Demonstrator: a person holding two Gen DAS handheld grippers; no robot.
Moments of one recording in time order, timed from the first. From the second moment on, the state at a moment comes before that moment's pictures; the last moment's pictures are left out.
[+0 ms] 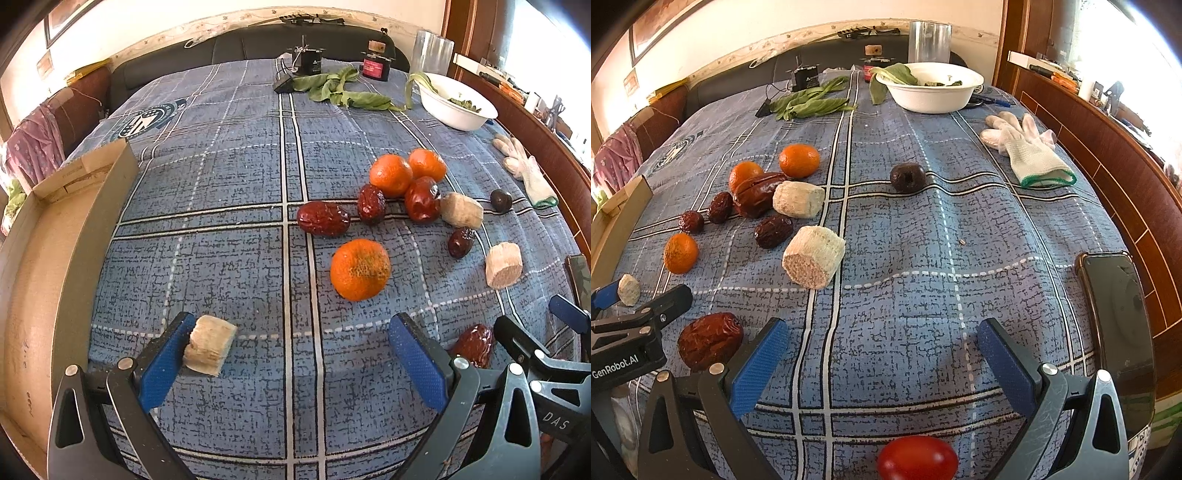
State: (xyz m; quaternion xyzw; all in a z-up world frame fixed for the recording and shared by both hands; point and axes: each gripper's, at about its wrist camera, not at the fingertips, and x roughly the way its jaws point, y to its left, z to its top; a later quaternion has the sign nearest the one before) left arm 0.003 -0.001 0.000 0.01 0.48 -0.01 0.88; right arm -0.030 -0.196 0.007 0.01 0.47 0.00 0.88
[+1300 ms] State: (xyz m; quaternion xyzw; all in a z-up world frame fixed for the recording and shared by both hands) left arm -0.143 0.059 0.116 0.00 0.28 0.04 0.96; right arm -0.142 -0.188 0.080 0.07 0.33 -0.01 0.94
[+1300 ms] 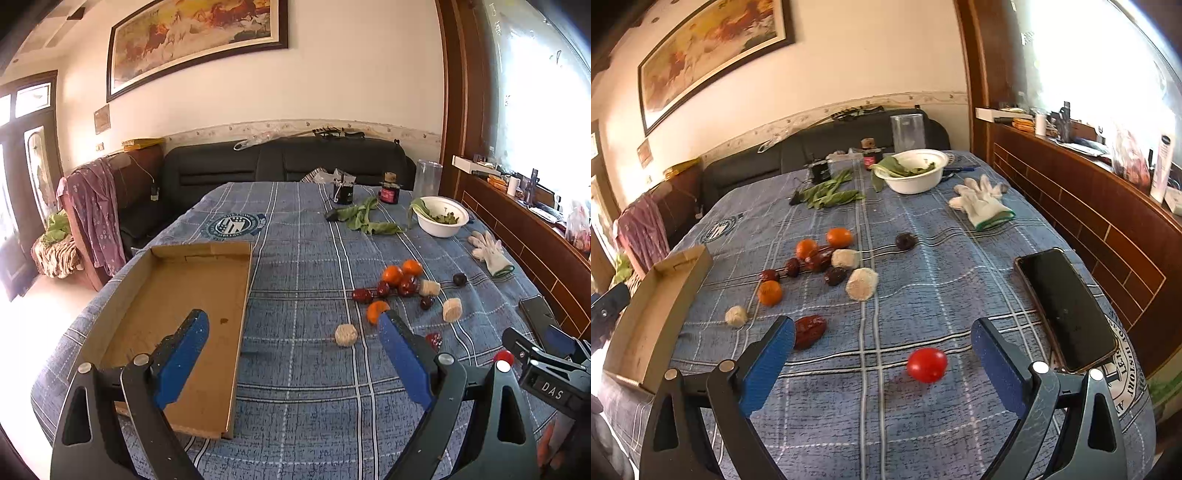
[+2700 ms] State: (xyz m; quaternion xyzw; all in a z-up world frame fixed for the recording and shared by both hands) left arm -0.142 0.043 0.103 -0.01 0.30 0.00 0.95; right arm -0.142 -0.190 0.057 0.05 0.35 -0.02 0.93
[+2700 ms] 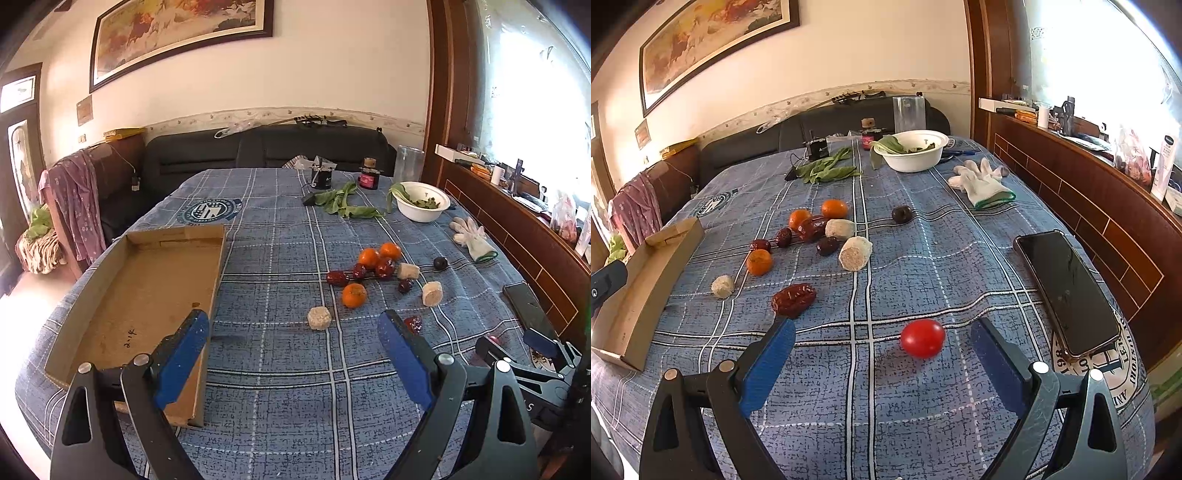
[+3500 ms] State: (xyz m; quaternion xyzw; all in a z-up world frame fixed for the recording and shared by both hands) left arm -0.086 -0.027 0.062 0.02 0.39 -0.19 0.90; right arm -0.138 -0.235 0.042 0.08 0.40 0.05 0.91
